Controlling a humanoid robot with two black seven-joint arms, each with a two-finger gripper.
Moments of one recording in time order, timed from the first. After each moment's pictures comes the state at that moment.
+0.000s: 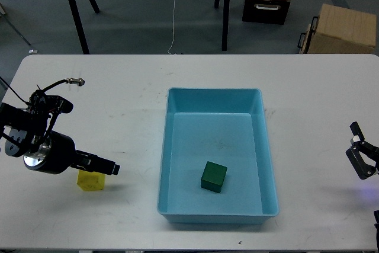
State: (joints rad) left arm -1.35 0.83 0.42 -1.52 1.02 -0.49 0.02; right arm -0.40 -0.04 1.80 1.59 0.31 0.49 -0.39
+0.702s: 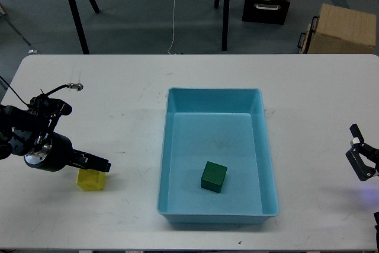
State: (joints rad) left arm -1.25 0.74 0.41 -1.38 1.08 -0.49 0.02; right arm -0.40 -0.05 1.80 1.58 0.31 0.49 -0.39
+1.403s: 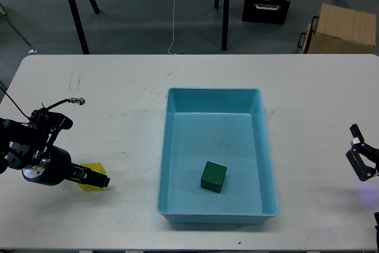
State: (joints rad) left arm -1.23 0.78 0.42 -1.46 1.11 -0.48 0.03; right arm -0.41 -0.05 1.80 1.58 0.31 0.49 -0.39
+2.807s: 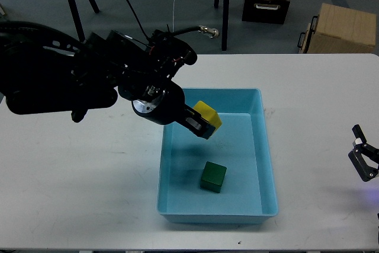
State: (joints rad) left arm -1.72 0.14 0.46 -1.39 0.88 -0.49 0.04; right arm -0.41 -0.05 1.82 1.58 0.29 0.48 -0.39
